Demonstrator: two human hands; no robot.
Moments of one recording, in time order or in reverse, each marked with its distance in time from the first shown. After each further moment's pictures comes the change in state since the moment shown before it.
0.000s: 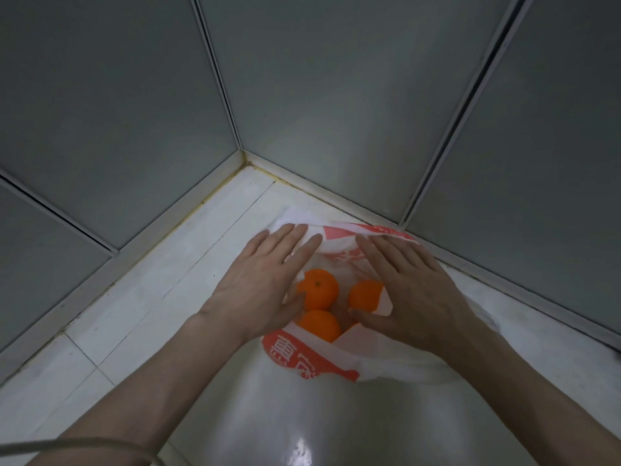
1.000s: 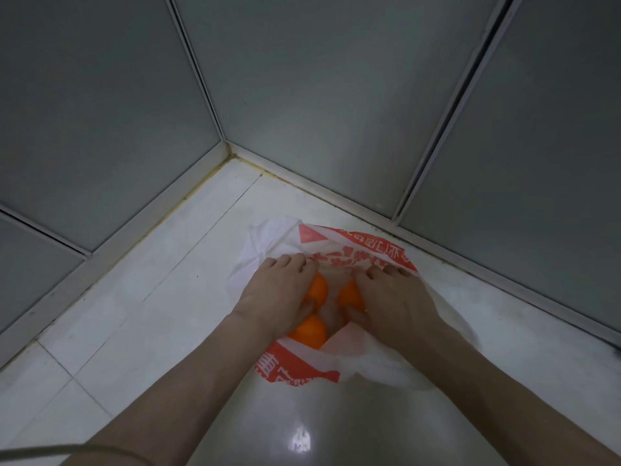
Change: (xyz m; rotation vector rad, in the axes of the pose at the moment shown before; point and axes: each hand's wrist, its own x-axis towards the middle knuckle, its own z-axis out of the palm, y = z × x) left_hand 0.041 0.022 0.055 -0.018 -0.045 0.026; right_hand 0.023 -0.006 0.031 -0.083 -0.099 0.133
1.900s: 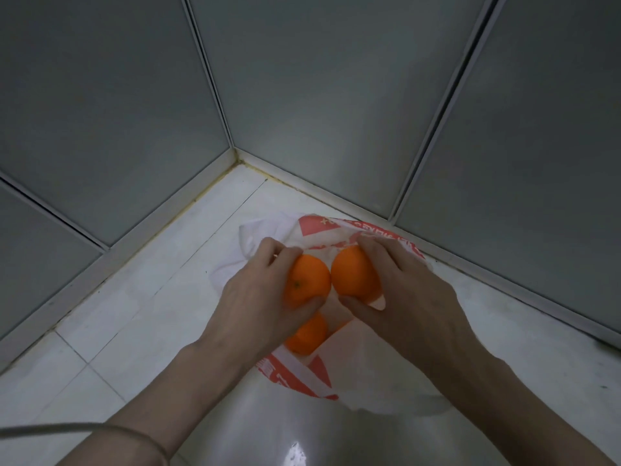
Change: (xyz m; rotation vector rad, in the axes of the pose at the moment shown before) left_hand -0.073 0.023 -0.063 -0.438 0.227 -0.261; right_hand -0.068 -0.018 -0.056 0.347 0.189 0.021
